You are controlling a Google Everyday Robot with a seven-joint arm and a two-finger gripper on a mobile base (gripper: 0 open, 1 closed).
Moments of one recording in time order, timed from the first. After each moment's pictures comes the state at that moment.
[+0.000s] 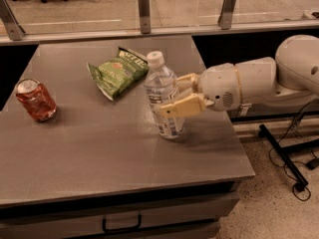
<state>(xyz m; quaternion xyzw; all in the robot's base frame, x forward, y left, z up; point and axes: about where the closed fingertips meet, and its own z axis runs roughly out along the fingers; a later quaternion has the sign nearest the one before) 0.487 -0.023 0.910 -0.52 0.62 0.41 0.42</state>
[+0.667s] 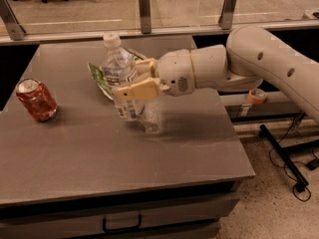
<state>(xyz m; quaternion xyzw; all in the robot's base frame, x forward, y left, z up) 0.510 0.069 0.935 -0.54 0.56 0.44 0.44</state>
